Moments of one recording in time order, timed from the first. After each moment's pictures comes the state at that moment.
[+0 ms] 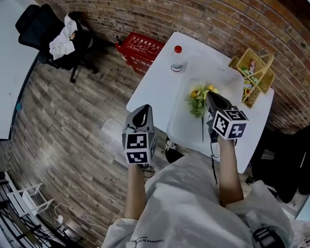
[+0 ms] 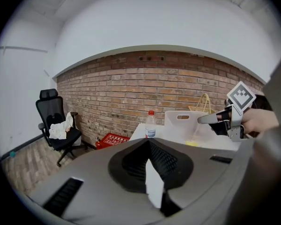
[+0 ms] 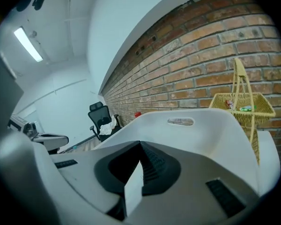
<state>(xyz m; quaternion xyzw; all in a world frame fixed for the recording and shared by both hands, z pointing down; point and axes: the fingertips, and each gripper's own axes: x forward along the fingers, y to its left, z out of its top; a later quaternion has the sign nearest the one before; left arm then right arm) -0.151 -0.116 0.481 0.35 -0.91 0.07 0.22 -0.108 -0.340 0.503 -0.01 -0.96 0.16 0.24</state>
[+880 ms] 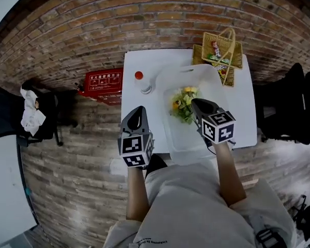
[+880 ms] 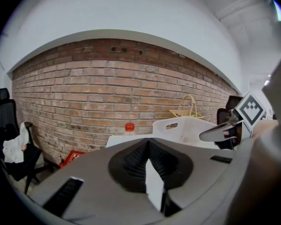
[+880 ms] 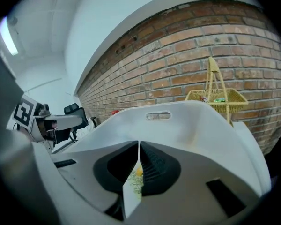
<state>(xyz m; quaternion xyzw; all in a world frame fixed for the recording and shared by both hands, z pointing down) -0.230 -0.228 0.487 0.54 -0.81 0.09 0.20 -0.097 -0.364 0.530 0.14 -0.94 0.17 0.26</state>
